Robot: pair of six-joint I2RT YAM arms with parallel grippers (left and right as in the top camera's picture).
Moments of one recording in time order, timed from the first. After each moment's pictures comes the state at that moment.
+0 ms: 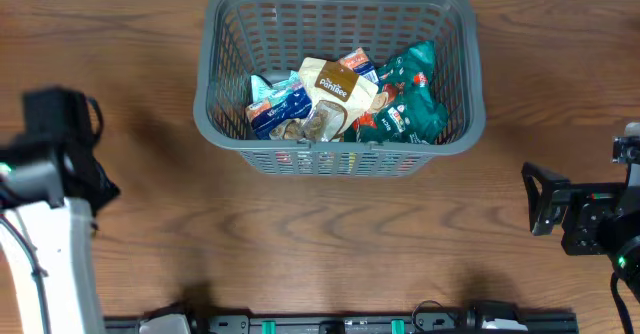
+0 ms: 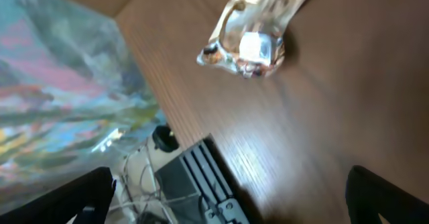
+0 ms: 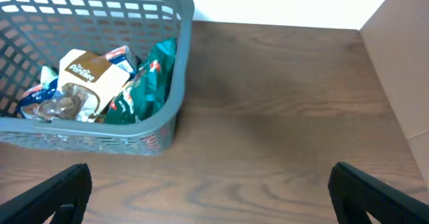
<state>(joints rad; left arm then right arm) 0.23 1.21 1.37 -1.60 -0.59 -0.59 -0.10 0.98 1.89 -1.52 -0.06 -0.08</state>
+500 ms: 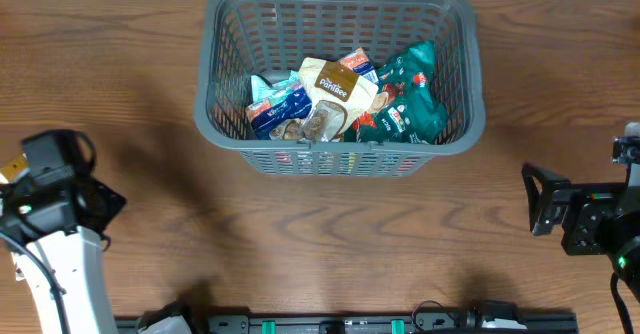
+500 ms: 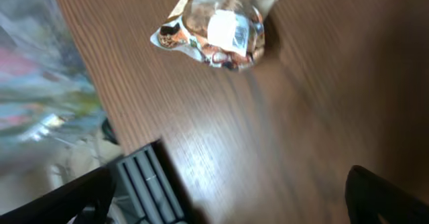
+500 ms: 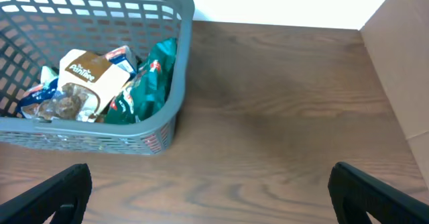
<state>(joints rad) 0.42 1.10 1.05 -1.24 -0.43 -0.54 -0.10 0.98 1.89 -1.52 -0.06 -0.08</state>
